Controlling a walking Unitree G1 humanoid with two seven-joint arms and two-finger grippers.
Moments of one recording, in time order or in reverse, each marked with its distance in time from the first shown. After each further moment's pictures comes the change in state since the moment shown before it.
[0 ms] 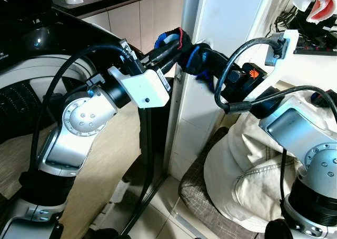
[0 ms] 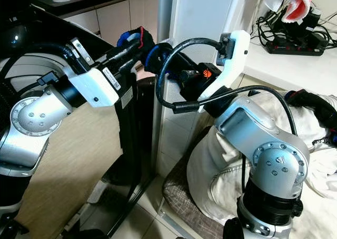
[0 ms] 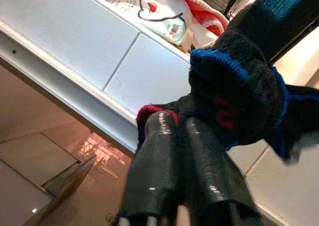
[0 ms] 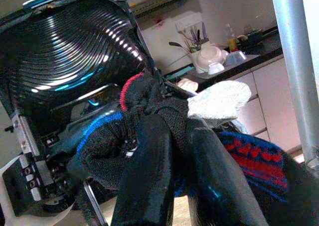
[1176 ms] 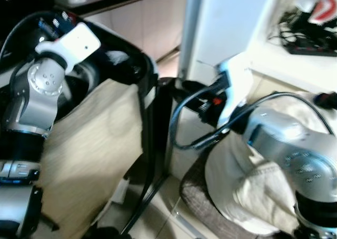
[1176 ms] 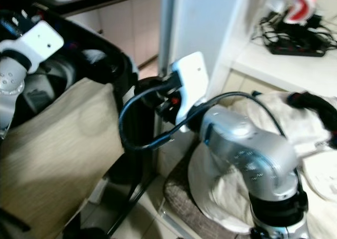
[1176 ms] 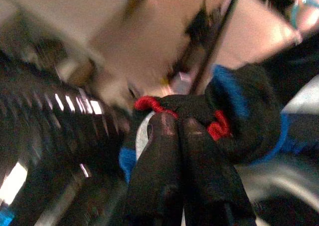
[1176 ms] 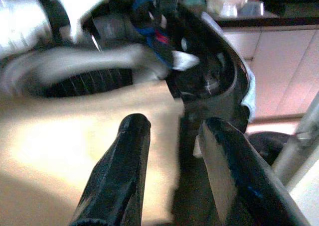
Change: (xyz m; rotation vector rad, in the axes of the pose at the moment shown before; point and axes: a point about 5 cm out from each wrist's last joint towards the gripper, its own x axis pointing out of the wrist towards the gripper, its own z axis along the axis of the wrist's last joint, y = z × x) left arm -0.058 0.068 -0.142 0.050 0.916 0.291; right arm 0.011 0.007 -0.042 -0.438 0.336 0.013
